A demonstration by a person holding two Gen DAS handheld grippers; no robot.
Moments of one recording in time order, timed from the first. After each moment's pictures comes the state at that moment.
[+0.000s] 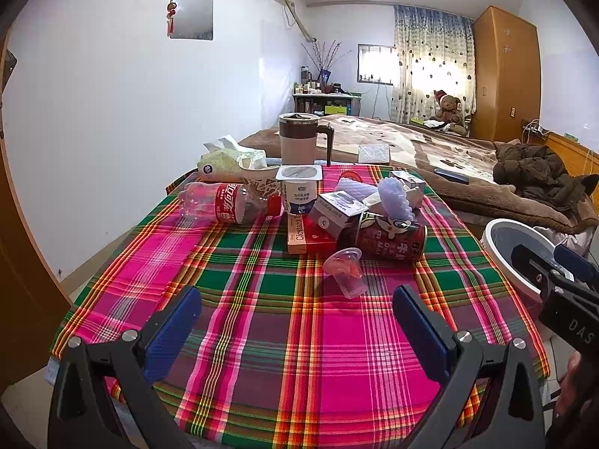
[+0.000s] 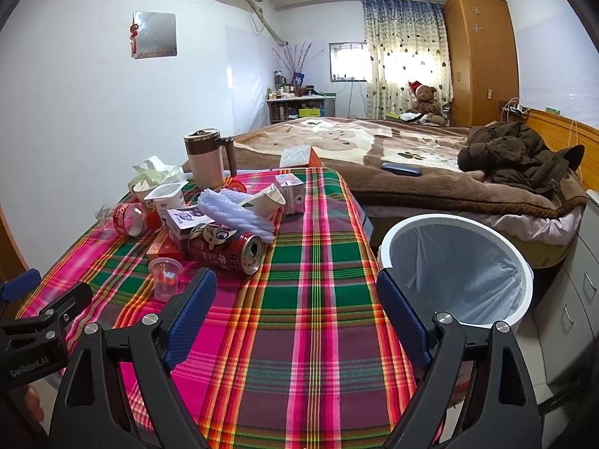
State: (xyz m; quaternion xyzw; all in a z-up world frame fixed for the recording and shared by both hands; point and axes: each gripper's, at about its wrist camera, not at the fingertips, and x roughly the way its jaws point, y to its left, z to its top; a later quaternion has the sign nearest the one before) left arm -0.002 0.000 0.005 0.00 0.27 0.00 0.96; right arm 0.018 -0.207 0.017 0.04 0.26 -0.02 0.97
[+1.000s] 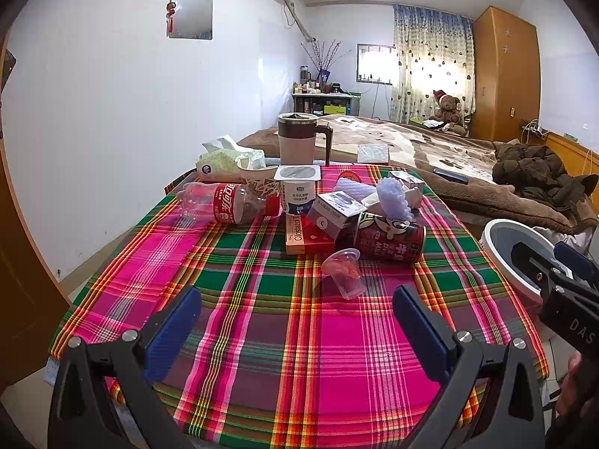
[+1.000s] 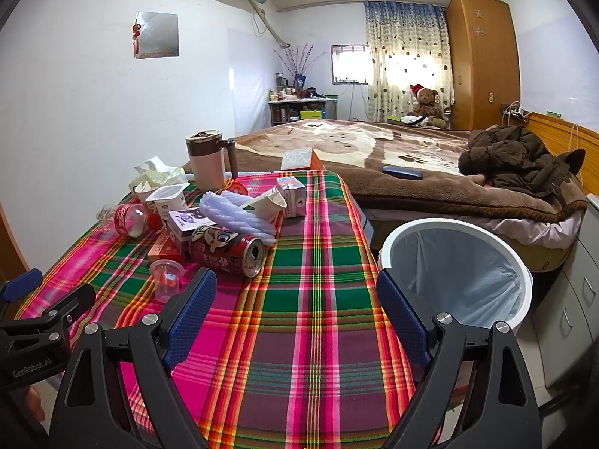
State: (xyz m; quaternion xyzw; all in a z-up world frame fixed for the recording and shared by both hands) left arm -0.001 -0.002 0.004 0.00 0.27 0.00 0.96; right arm 0.019 -0.205 0.019 0.03 0.25 -0.02 0.97
